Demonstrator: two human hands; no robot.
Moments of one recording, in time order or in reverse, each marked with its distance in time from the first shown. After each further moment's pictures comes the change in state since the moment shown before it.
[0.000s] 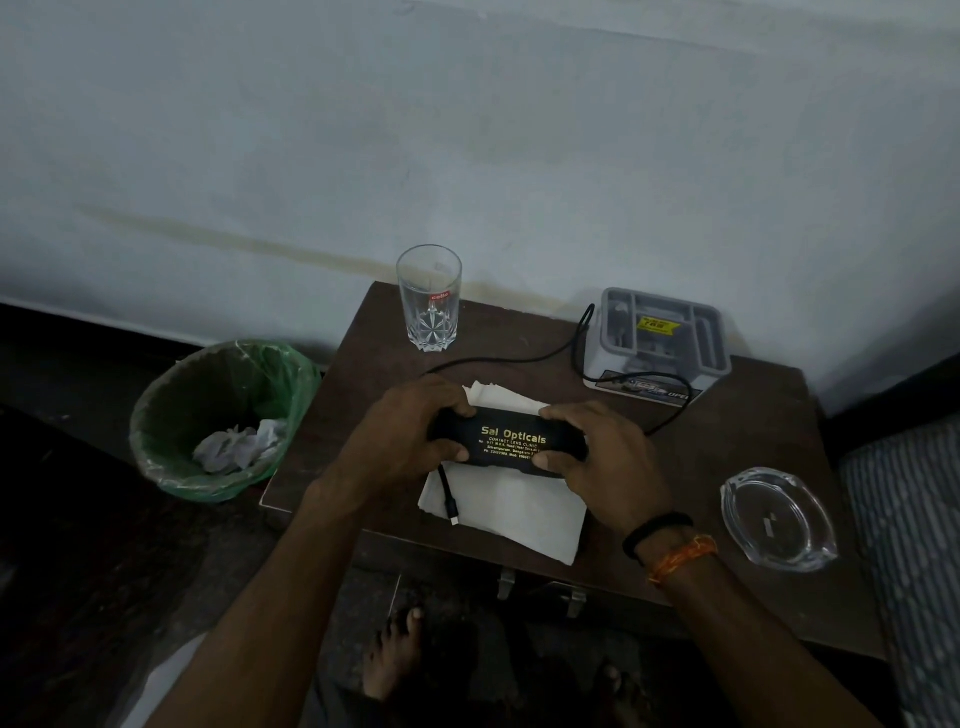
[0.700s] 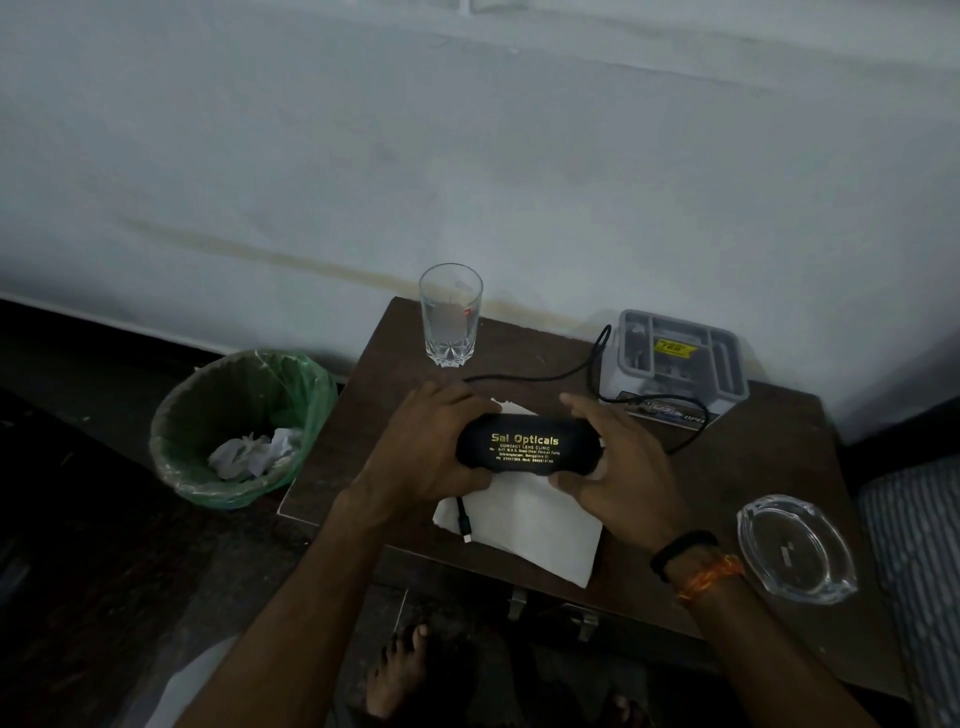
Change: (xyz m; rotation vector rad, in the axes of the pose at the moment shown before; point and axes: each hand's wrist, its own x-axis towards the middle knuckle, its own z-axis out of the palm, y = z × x) left_hand 0.006 -0.001 0.005 0.279 -0.026 0.046; right_hand 0.006 0.000 -0.003 0.070 0.018 -0.057
